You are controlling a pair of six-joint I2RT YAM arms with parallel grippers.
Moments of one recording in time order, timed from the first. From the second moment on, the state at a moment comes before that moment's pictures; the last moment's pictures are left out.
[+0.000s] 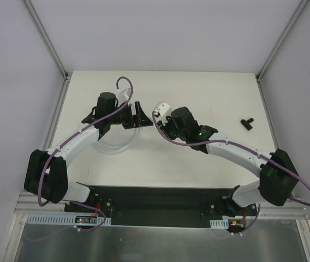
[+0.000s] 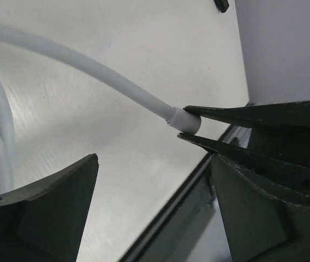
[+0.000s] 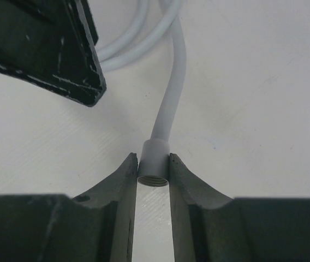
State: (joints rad) left arm -0.34 1.39 0.92 -0.12 0.68 -0.72; right arm 0.85 1.44 1.01 -0.17 0.07 -0.15
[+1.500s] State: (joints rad) left arm -0.48 1.76 1.05 0.46 1.17 0.36; right arm 0.63 1.32 1.01 -0.20 -0.27 -0.17
